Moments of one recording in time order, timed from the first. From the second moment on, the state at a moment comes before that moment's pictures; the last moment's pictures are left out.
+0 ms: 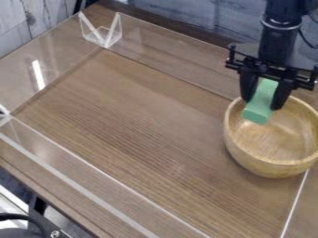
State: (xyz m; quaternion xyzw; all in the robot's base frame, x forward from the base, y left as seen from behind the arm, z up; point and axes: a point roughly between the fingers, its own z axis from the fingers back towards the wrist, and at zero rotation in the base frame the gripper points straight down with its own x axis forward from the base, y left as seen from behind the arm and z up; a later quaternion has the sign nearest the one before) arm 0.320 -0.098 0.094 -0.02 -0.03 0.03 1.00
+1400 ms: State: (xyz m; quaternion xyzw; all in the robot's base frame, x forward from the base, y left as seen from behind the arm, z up) arm 0.319 -0.089 0.109 -0.03 -0.02 0.08 1.00
